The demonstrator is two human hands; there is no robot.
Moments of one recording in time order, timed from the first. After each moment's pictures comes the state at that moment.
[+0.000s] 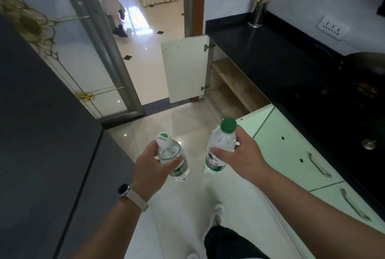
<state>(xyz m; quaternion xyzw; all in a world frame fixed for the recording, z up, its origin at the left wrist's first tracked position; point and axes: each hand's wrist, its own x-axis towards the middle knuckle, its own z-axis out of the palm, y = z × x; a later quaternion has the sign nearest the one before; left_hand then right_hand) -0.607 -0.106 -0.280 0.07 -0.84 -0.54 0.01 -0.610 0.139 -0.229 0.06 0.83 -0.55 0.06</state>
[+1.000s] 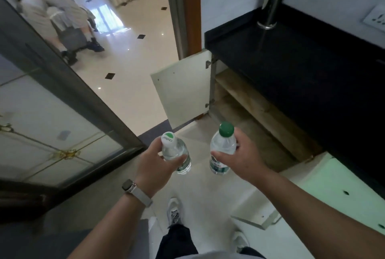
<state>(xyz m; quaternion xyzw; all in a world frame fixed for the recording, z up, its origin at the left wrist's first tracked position) -1.030 -0.151 -0.300 -0.01 -0.88 -0.47 -0.08 -0.985 0.091 -0.289 0.13 0.83 -0.54 0.02</state>
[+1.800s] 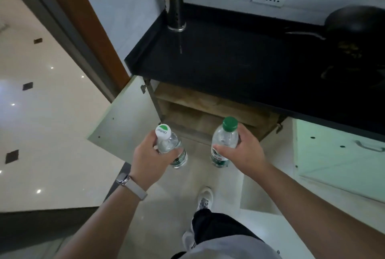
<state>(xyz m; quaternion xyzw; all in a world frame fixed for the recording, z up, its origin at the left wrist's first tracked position) -1.252 -0.087 -0.301 -0.25 -0.84 -0.43 -0.22 -1.067 0.085 -0.290 0.41 0.77 -0.46 -0.14</state>
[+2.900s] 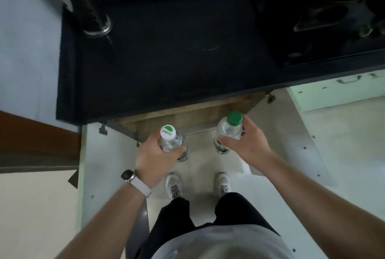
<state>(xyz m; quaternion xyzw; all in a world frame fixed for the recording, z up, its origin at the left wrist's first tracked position) -1.428 0.075 -0.355 -0.43 -0.75 -0.30 -0.41 -1.184 0.142 -0.337 0.65 0.58 -0.46 -0.18</state>
